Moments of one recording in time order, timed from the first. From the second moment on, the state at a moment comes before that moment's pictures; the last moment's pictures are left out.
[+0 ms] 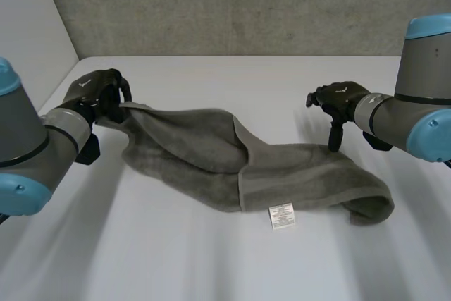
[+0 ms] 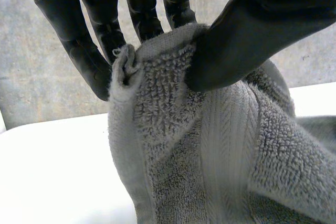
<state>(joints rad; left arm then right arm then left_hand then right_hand) 4.47 -1.96 -1.51 3.31 -1.49 2.97 1.87 -0.77 0.80 0.45 1.38 2.69 1.47 1.52 1.54 1.52 1.49 0.25 0.25 0.25 0.26 0.06</state>
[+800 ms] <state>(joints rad) 4.48 -1.98 -1.47 3.32 -1.50 2.97 2.26 -0.93 1.45 -0.12 1.53 2.74 1.47 1.52 1.54 1.52 1.49 0.85 0.86 0.85 0.85 0.67</state>
